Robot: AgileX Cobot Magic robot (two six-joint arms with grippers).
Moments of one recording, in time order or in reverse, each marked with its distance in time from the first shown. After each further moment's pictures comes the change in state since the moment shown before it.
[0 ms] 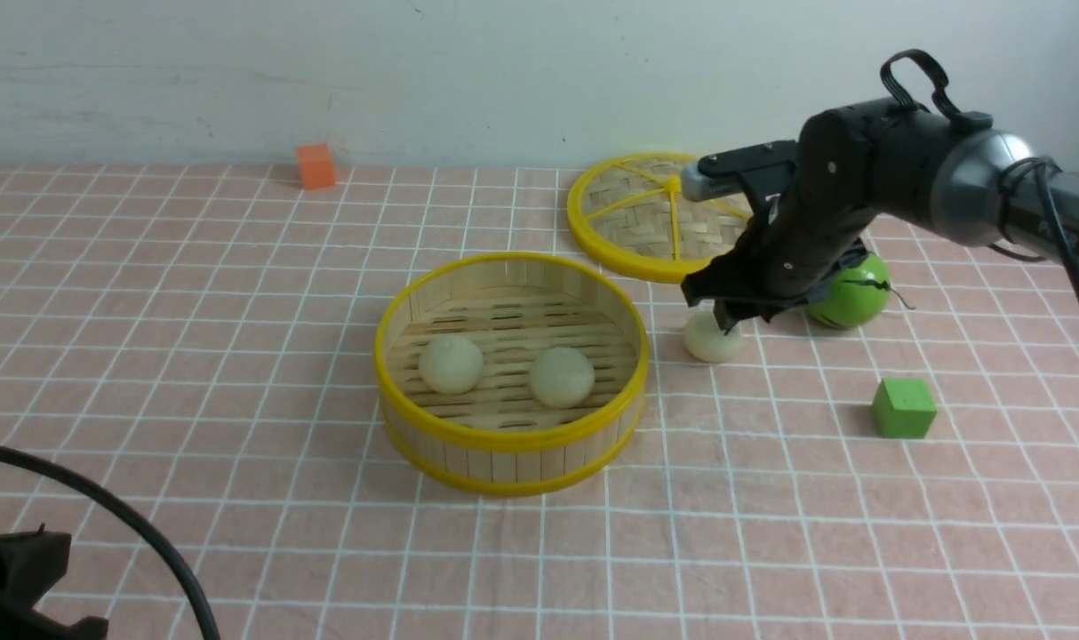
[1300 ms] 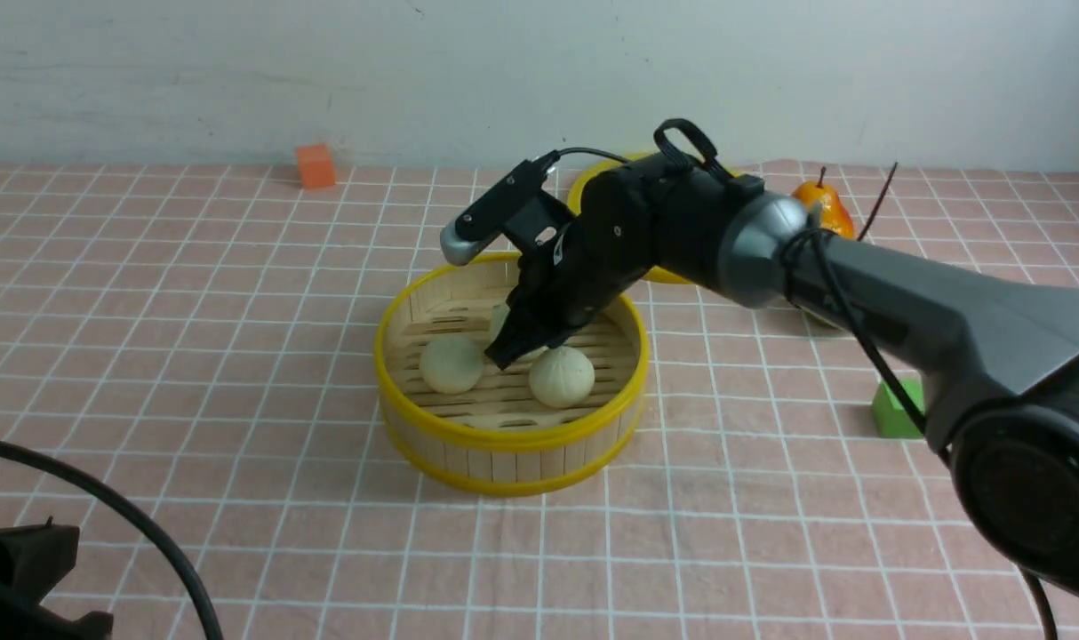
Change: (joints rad) right arm 0.279 0.130 -0.181 0.051 -0.101 -0.361; left arm 0.000 0.000 0.000 -0.003 -0.018 0.000
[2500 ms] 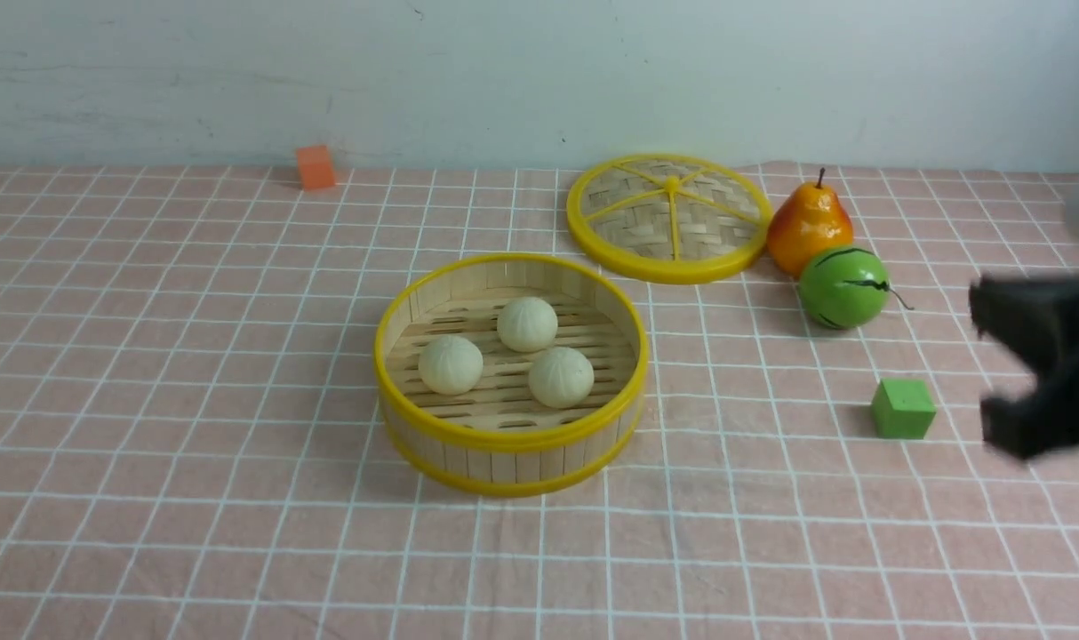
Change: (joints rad) right arm -0.156 -1.485 1.469 -0.232 -0.526 0.464; left arm 0.000 -0.657 0.217 0.006 -0.072 -0.074
